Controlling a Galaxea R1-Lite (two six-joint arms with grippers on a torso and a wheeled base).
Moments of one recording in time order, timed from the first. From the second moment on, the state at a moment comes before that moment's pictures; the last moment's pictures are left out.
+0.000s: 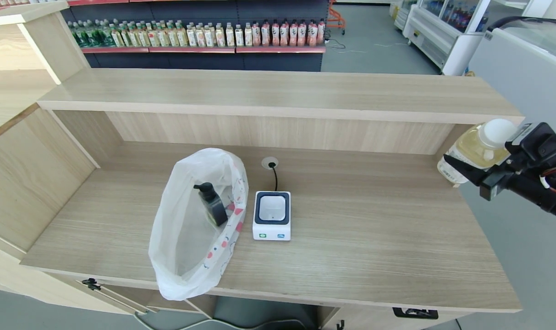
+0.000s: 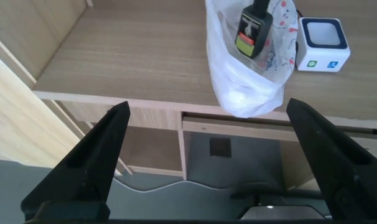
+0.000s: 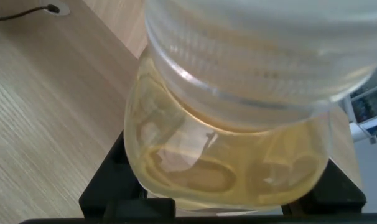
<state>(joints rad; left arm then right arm) 0.00 0.00 0.00 0.00 0.00 0.00 -0.07 1.58 -0.56 -1.18 0.49 -0.73</state>
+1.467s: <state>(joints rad) 0.00 0.00 0.00 0.00 0.00 0.00 0.16 1.96 -0.79 -1.29 0.57 -0.76</state>
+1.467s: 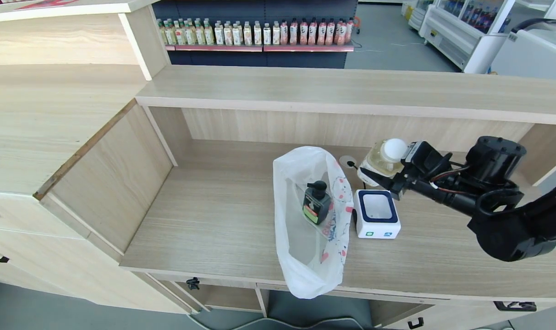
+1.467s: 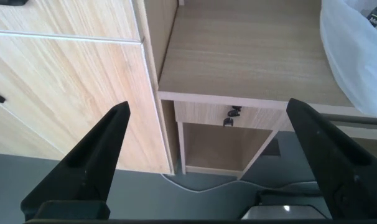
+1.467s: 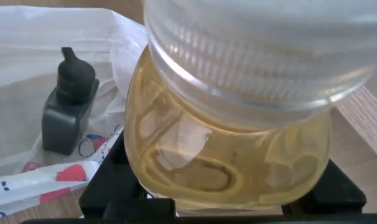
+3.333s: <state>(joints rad) 0.00 0.00 0.00 0.00 0.00 0.00 0.10 2.12 -0.79 -1.34 0.64 -0.91</state>
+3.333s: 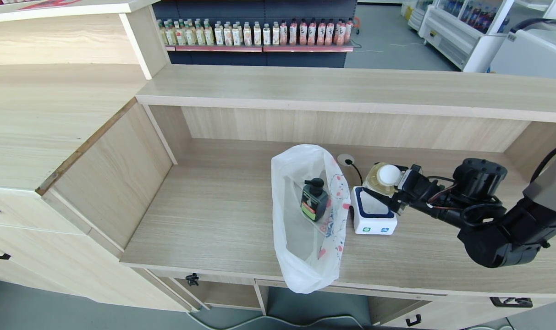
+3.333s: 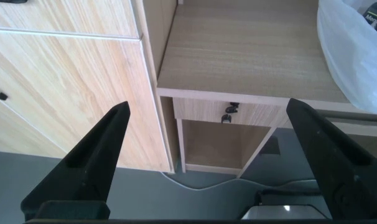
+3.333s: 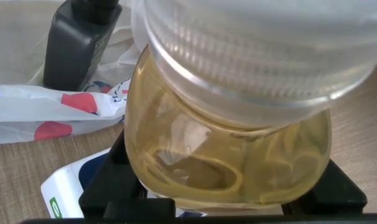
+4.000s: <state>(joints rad) 0.00 0.00 0.00 0.00 0.00 0.00 0.10 1.98 -0.78 -1.32 0.58 -0.50</state>
